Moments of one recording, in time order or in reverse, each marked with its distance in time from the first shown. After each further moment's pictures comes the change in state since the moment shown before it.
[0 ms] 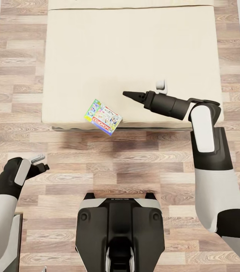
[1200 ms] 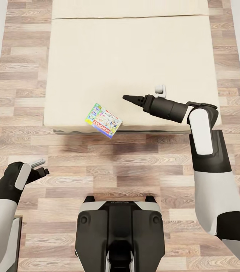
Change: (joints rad) left arm 0.039 0.000 0.001 0.000 0.001 -0.001 -0.002; right arm 0.021 0.002 0.000 0.006 0.001 0.000 -0.022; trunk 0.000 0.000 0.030
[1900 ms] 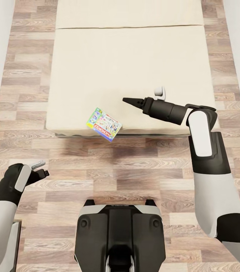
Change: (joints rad) left arm 0.014 0.000 0.000 0.000 0.000 -0.001 0.000; right arm 0.016 0.001 0.000 -0.002 0.001 0.000 0.000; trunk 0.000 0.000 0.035
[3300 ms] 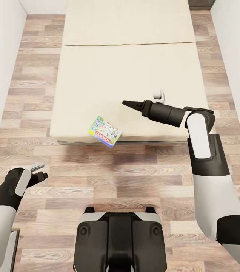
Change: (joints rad) left arm 0.038 0.000 0.000 0.000 0.002 -0.077 0.001; right arm 0.016 0.001 0.004 0.005 0.002 -0.002 -0.016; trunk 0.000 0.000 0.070
